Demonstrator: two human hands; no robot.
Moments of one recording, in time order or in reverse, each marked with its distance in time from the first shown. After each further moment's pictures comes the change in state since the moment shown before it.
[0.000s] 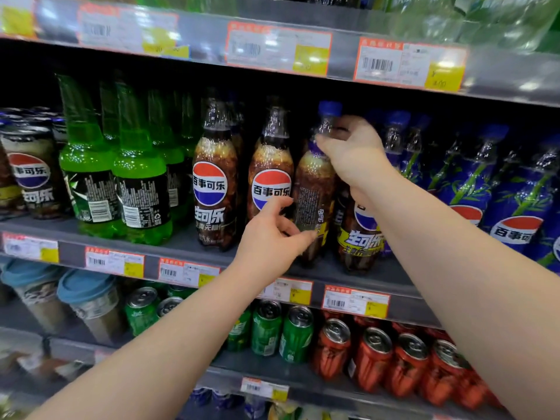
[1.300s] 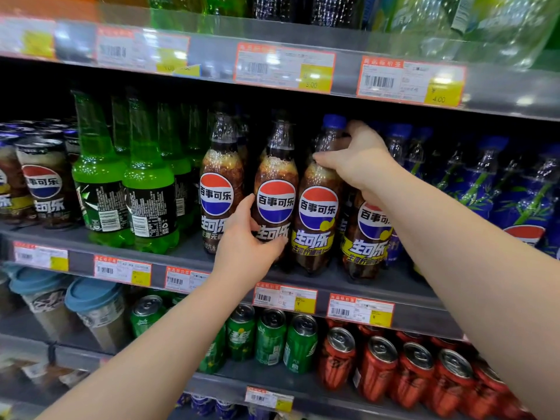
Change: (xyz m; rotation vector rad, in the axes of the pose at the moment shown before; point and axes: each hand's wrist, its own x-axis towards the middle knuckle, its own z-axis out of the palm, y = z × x) left_hand 0.009 -0.028 -0.029 0.191 0.182 0.052; right_hand 0.005 -0.007 -0.011 -0.249 -0.085 -0.033
